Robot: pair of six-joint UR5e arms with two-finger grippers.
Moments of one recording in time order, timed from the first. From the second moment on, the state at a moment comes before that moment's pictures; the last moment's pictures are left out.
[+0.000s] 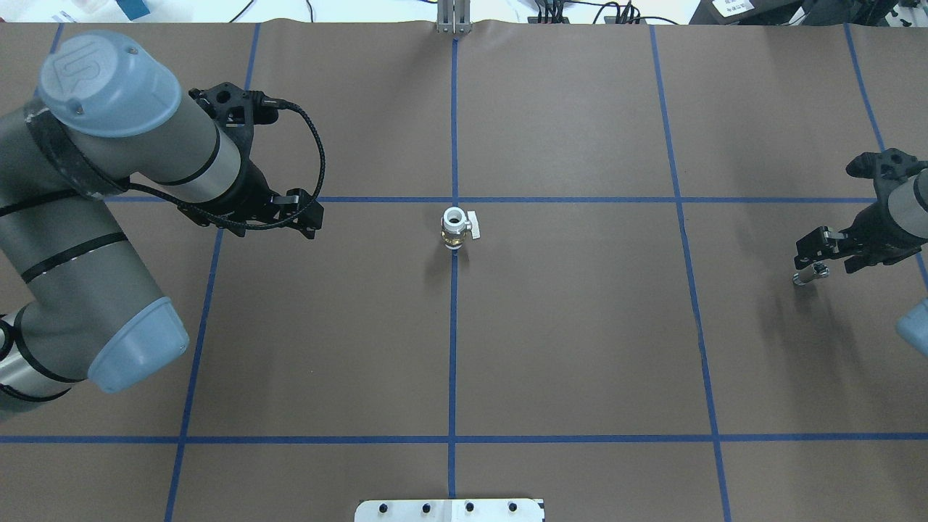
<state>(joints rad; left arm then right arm) -0.74 -2.06 -1.98 -1.43 -2.04 -1.00 1.02 -1.61 1.69 -1.19 2.24 0.79</state>
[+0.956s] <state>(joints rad) -0.74 -2.07 -1.98 -1.43 -2.04 -1.00 1.01 -1.61 1.69 -1.19 2.24 0.79</state>
